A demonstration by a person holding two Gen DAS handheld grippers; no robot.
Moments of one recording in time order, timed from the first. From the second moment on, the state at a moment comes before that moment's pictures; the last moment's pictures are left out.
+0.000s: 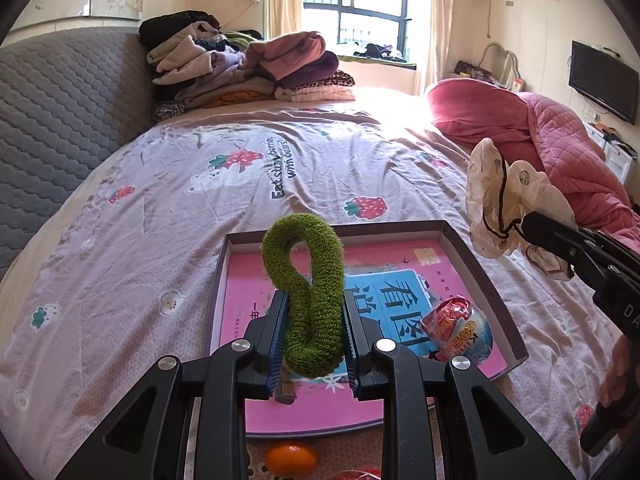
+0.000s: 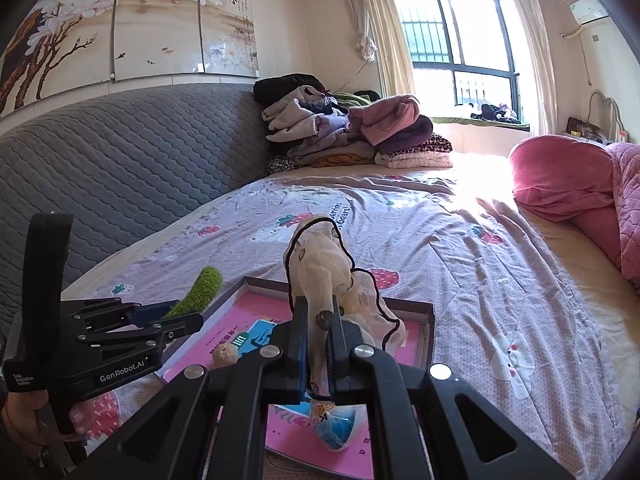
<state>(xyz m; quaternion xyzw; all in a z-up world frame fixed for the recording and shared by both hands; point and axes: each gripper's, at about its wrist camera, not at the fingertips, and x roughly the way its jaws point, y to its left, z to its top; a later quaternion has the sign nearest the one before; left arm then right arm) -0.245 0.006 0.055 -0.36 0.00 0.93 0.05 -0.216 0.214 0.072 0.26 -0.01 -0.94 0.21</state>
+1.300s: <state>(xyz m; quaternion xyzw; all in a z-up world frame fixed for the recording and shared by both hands) -0.337 0.010 -0.023 -0.48 0.02 0.88 0.02 -0.307 0.215 -0.017 0.41 0.01 -0.90 0.17</state>
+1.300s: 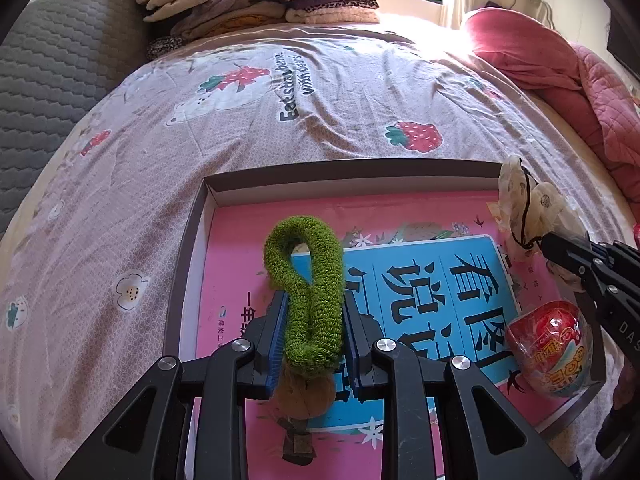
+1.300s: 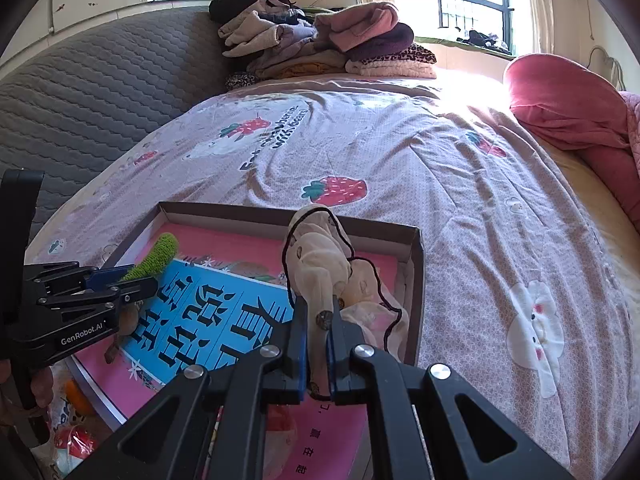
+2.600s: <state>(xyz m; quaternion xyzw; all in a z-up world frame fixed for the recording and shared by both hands) -0.339 -0.001 -0.025 -0.51 0.00 0.86 0.02 -0.312 0.216 -0.013 0.42 -0.02 -0.89 0.16</state>
